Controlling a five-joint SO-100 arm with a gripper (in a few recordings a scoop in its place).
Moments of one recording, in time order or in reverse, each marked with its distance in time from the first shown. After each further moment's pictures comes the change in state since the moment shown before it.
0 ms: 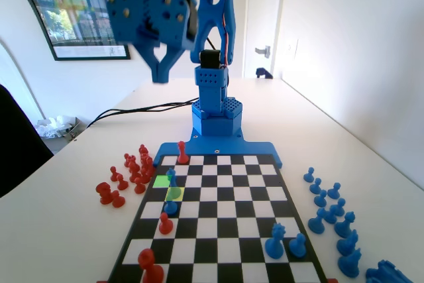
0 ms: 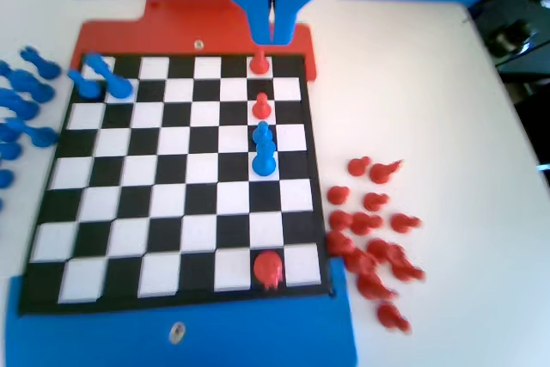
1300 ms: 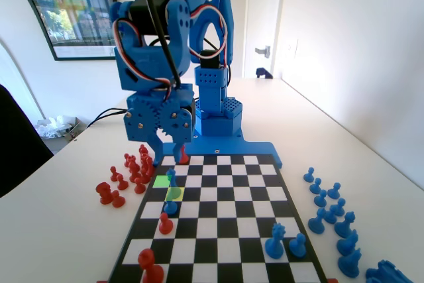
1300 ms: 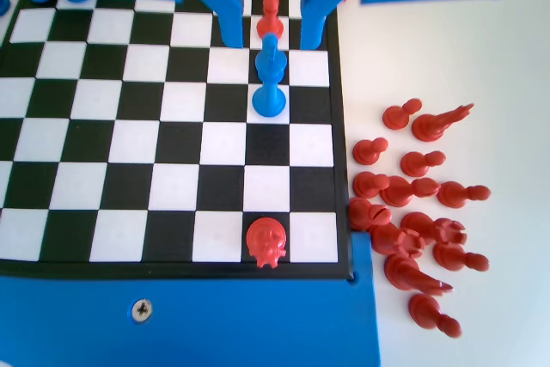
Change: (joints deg) arm 1.0 -10.5 11.8 -15.6 -4.4
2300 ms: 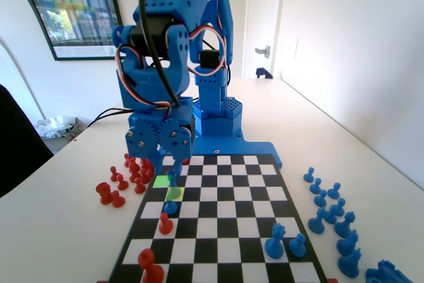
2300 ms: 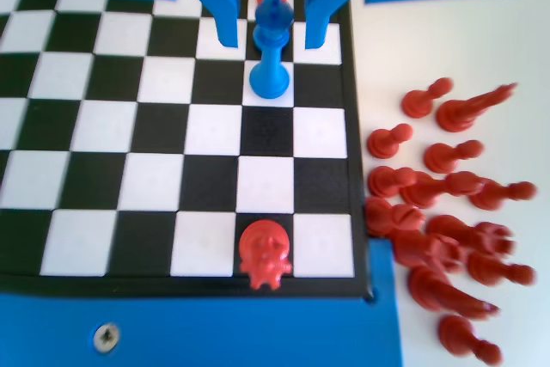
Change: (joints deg) arm 0.3 -3.7 5.2 -10.4 -0.5
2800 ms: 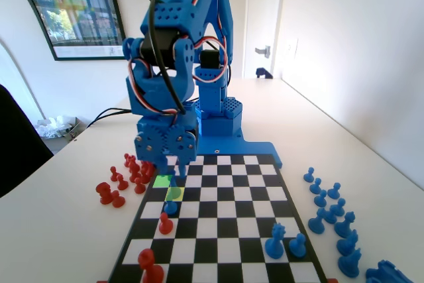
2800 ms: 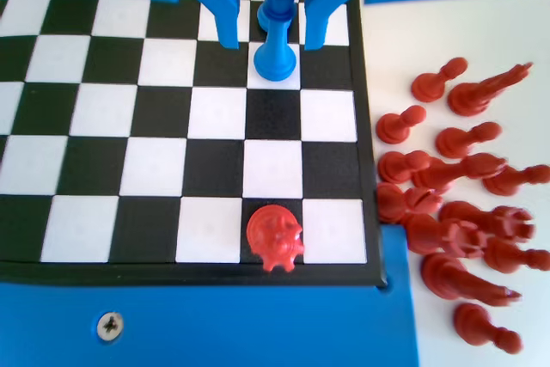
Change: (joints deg) arm -0.3 -2.0 1.5 -1.6 0.5
